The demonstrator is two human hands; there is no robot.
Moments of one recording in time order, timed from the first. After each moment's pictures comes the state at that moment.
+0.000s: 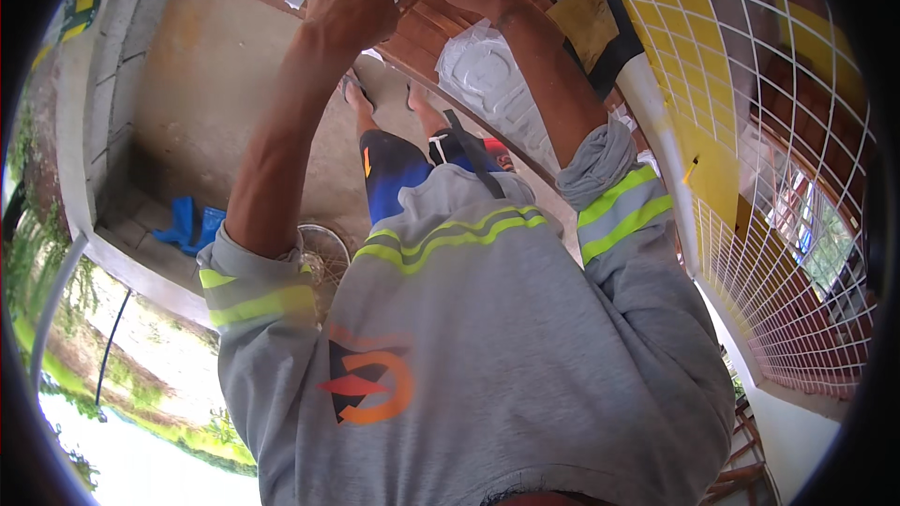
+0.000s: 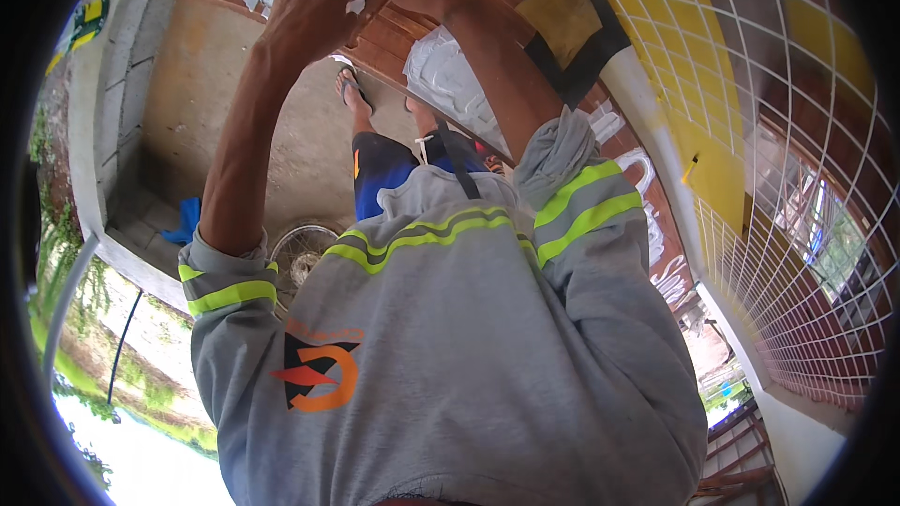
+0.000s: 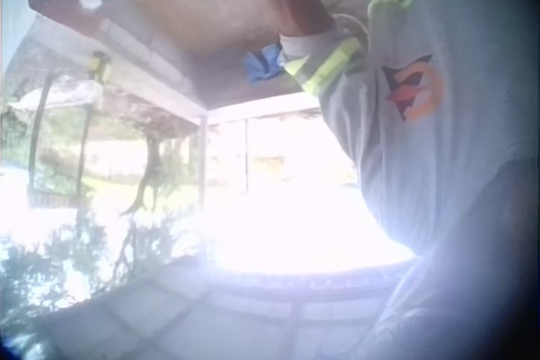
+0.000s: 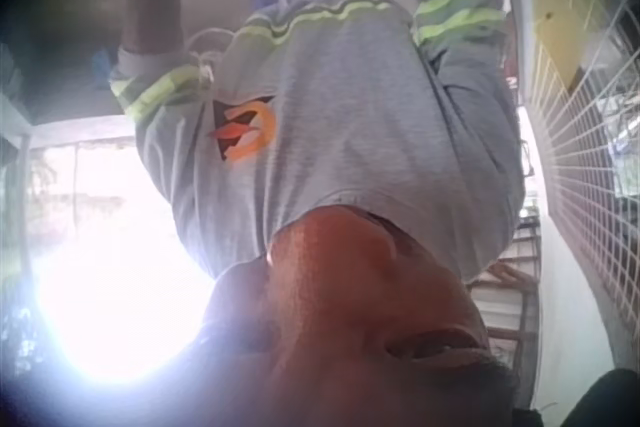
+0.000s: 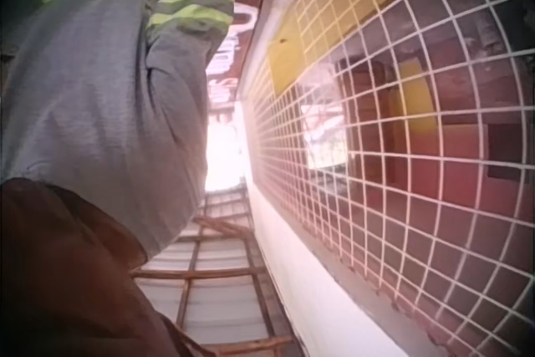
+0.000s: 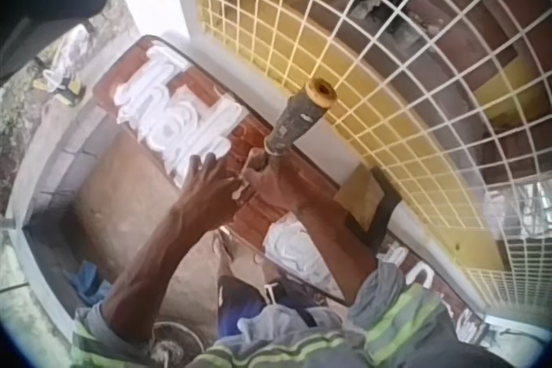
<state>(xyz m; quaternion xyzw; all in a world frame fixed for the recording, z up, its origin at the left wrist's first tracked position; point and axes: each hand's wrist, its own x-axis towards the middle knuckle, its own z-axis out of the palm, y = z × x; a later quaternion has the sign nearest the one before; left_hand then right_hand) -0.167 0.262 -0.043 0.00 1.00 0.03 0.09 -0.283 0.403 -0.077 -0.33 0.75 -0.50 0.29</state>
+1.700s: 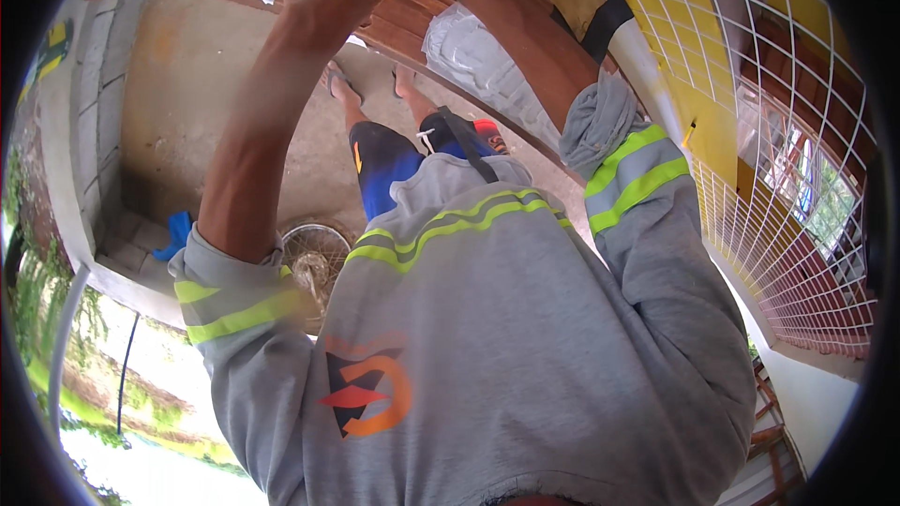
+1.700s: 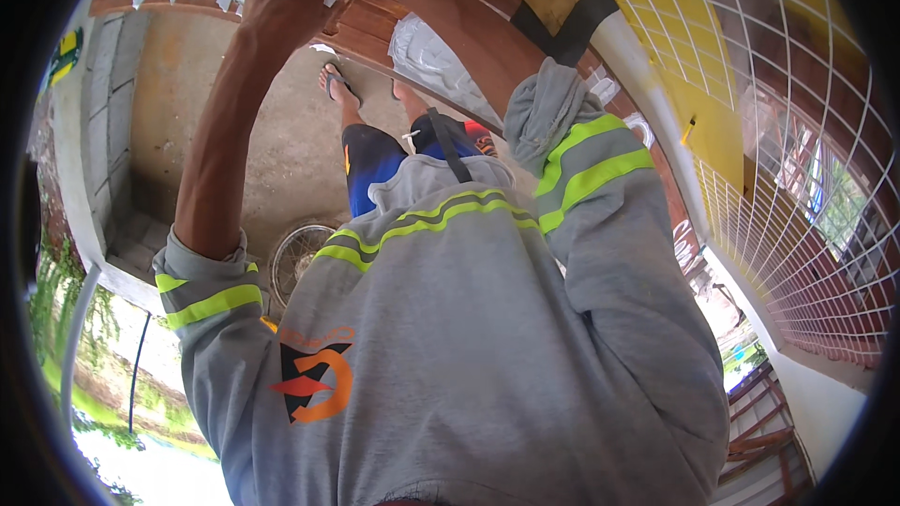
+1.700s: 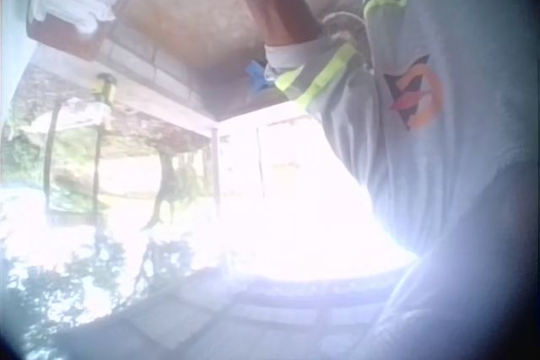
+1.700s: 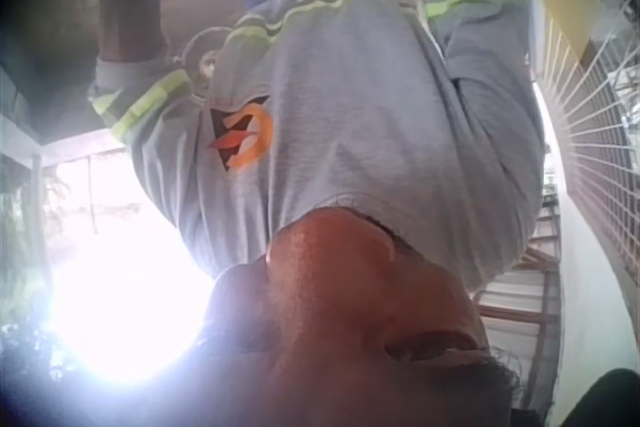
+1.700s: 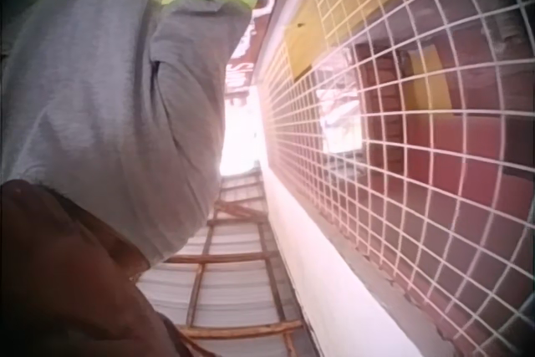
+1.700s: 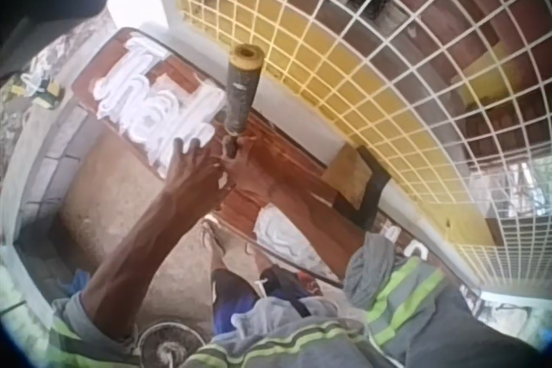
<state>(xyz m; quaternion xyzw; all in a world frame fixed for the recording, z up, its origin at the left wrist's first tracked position) -0.168 0.264 -0.059 -0.02 0.99 0.05 0.11 -0.287 0.389 -0.091 -0.54 0.81 -0.21 0.09</state>
